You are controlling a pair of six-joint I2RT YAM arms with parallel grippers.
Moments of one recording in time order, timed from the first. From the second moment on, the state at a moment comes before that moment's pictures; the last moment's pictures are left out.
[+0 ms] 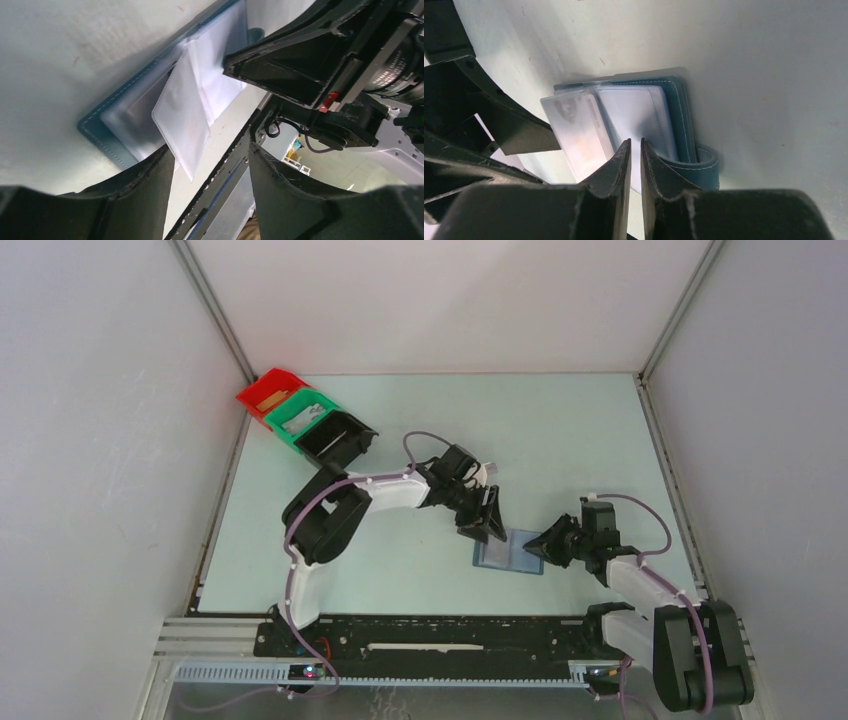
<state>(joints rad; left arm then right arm) -0.80 2.04 1.30 -0.20 0.72 -0.73 0.08 1.05 0.24 -0.06 -0.43 0.86</state>
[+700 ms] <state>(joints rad) -0.86 2.06 1.40 -0.20 0.81 -0.73 0.07 0.97 0.24 -0.10 -0.43 0.85</state>
